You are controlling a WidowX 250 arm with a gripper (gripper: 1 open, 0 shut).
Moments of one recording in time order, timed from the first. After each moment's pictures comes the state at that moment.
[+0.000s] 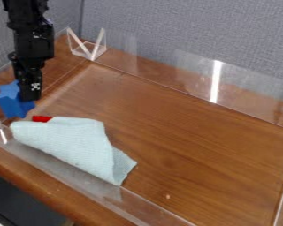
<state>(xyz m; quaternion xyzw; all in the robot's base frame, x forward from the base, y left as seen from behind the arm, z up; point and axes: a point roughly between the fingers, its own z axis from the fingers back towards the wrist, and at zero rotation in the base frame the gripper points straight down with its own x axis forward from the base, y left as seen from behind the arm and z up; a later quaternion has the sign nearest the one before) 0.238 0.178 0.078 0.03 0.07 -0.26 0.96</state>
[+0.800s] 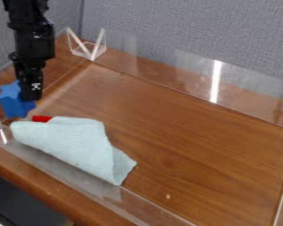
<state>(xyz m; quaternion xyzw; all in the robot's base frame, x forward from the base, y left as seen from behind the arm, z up) 0.240 0.177 0.078 0.03 0.07 -0.27 0.96</state>
